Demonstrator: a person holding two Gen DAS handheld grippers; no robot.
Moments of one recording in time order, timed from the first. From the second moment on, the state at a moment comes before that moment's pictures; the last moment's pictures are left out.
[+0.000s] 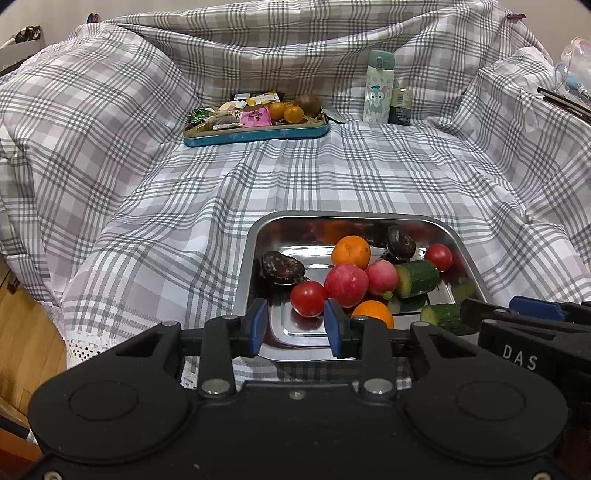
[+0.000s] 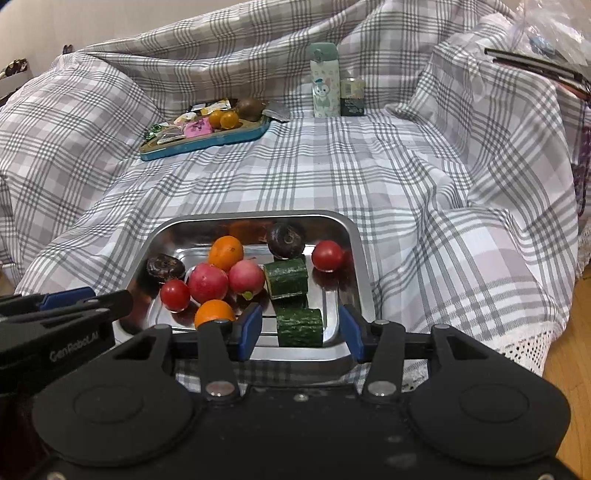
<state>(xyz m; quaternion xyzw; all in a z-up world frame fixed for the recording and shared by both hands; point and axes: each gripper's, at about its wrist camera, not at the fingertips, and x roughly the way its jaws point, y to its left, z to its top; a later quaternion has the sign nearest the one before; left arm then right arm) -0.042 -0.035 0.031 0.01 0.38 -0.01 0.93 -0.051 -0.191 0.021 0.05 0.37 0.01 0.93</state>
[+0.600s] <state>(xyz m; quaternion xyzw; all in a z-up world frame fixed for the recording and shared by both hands) -0.046 -0.037 0.030 0.02 0.38 -0.01 0.92 -0.056 -0.190 0.019 0.06 0.37 0.00 0.93</state>
